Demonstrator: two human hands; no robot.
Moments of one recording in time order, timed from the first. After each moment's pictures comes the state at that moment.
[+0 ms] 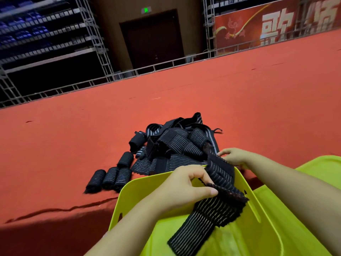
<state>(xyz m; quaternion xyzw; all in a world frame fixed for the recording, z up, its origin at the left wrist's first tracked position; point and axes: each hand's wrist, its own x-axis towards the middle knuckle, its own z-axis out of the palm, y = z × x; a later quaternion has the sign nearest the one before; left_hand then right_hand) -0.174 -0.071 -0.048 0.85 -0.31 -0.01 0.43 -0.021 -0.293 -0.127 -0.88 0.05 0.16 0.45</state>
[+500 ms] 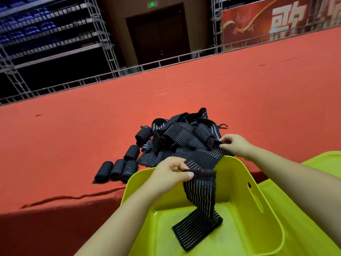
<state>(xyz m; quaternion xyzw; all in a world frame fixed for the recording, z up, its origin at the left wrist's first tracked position) -0.166 -0.033 -0.063 0.87 -0.08 -0.02 0.49 -0.024 -0.282 -0.113 -0.92 -0.06 -0.01 0.39</state>
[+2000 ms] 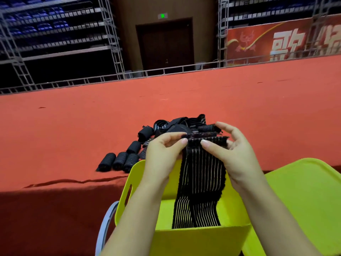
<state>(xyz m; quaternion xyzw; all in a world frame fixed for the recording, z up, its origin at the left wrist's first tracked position) -0.239 -0.064 -0.001 0.71 -0.03 0.17 0.68 -0.243 -0.215 -0.008 -0.58 -0.10 -0.10 0.80</state>
